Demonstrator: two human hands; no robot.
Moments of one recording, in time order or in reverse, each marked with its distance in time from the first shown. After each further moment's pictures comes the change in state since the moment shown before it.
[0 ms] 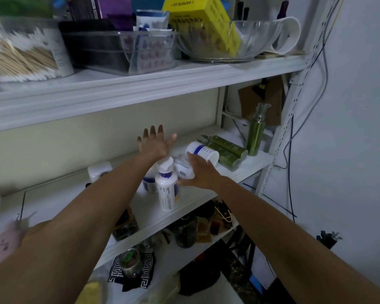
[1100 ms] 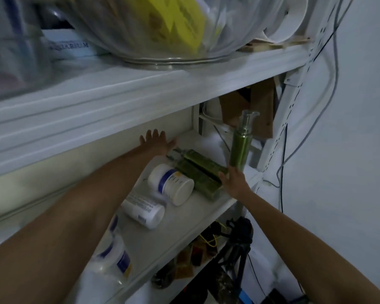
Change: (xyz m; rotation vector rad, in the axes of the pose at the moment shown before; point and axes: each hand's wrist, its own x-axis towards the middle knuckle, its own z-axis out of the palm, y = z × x) left_hand 0.210 0.116 0.067 0.170 -0.253 0.152; right_hand 0.076 0.223 -0.041 0.276 0.166 0.495
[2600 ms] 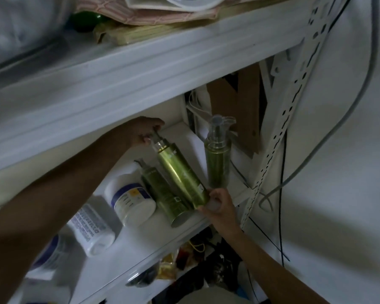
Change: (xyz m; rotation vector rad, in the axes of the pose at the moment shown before) left_hand 0.088 0.110 -0.035 -0.896 -0.076 -0.357; right_hand 0.053 0.107 0.011 0.773 -0.100 -0.072
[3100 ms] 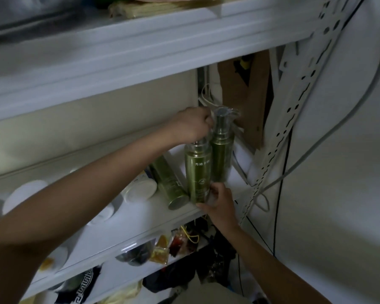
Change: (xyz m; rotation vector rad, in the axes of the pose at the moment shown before) left_hand -0.097 0.042 0.075 0.589 0.100 0.462; right_hand -0.003 -0.001 -0.015 -0.218 -0.078 -0.032
